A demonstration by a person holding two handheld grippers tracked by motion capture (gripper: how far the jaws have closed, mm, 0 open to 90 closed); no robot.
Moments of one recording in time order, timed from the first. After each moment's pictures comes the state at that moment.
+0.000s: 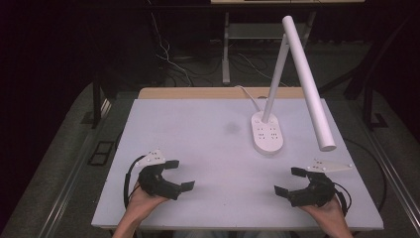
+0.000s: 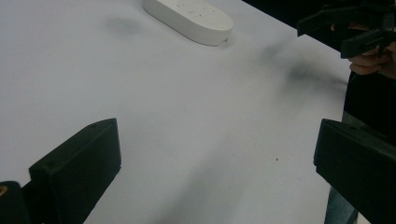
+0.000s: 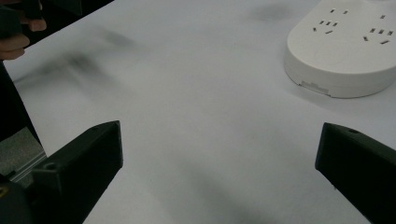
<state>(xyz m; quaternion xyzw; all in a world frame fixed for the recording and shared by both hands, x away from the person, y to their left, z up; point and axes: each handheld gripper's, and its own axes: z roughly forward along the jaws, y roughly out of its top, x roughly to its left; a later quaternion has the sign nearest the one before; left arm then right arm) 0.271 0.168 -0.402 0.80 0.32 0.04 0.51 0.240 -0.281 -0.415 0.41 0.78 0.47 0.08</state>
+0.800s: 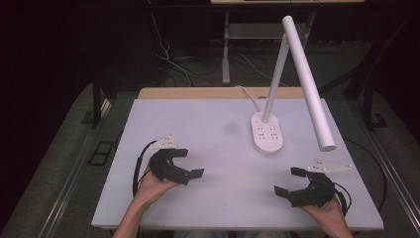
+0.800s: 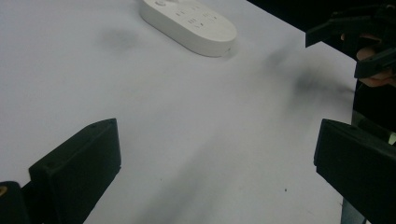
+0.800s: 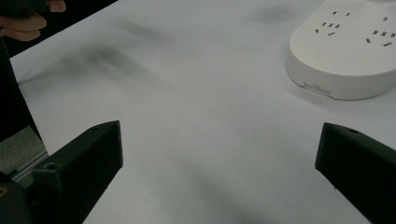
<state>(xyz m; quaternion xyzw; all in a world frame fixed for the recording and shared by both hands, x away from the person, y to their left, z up) 0.305 0.142 -0.384 0.81 0.32 0.02 0.49 0.240 -0.280 -0.414 0.41 0.78 0.48 0.08</state>
